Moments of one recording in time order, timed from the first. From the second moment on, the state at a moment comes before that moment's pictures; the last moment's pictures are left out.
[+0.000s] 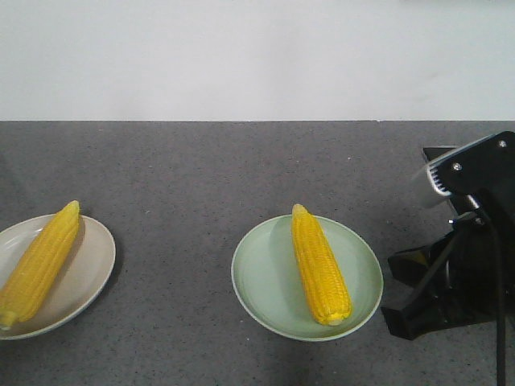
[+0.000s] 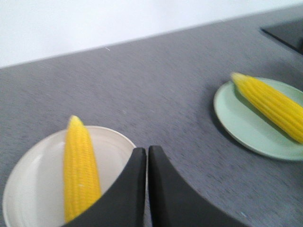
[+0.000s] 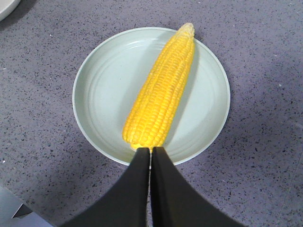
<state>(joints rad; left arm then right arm) -0.29 0.46 -0.68 -0.06 0.70 0.02 0.62 0.96 -0.90 -0.05 0.86 0.12</state>
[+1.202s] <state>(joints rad) -0.03 -0.01 0.03 -0.03 0.01 -0.04 0.62 0.96 -0.90 -0.05 0.86 0.12</state>
